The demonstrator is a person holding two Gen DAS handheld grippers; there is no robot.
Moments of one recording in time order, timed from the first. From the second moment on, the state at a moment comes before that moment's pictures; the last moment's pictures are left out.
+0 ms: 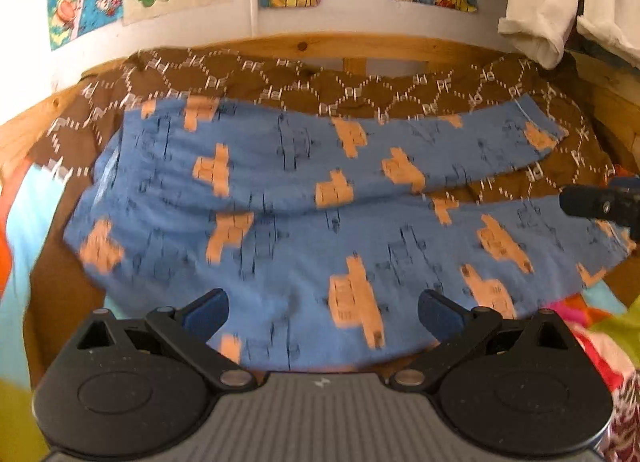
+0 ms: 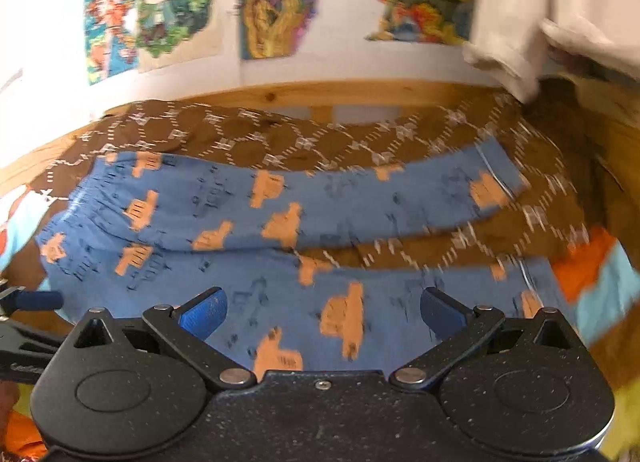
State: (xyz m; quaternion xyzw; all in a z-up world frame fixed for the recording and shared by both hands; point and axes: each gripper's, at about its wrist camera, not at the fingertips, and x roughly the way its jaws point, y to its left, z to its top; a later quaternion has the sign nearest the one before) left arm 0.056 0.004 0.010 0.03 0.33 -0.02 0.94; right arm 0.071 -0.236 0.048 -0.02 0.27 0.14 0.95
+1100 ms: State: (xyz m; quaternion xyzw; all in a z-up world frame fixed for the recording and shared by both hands) left arm 0.346 0.098 0.041 0.29 0.42 -0.20 0.84; right arm 0.461 -0.190 0.008 -0.18 0.39 0.51 0.75
